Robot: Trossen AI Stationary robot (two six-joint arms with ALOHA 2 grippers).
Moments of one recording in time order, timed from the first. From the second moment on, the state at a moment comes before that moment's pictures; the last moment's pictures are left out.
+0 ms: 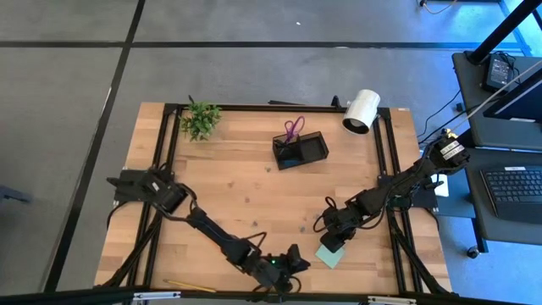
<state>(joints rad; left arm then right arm) -0.59 2.34 1.56 0.39 -0.60 0.90 0.52 1.52 0.69 -0.30 -0.31 1.44</state>
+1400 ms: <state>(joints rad) -0.46 2.50 1.86 0.08 -0.34 0.63 0.52 1.53 0.69 -0.25 -0.32 1.46</state>
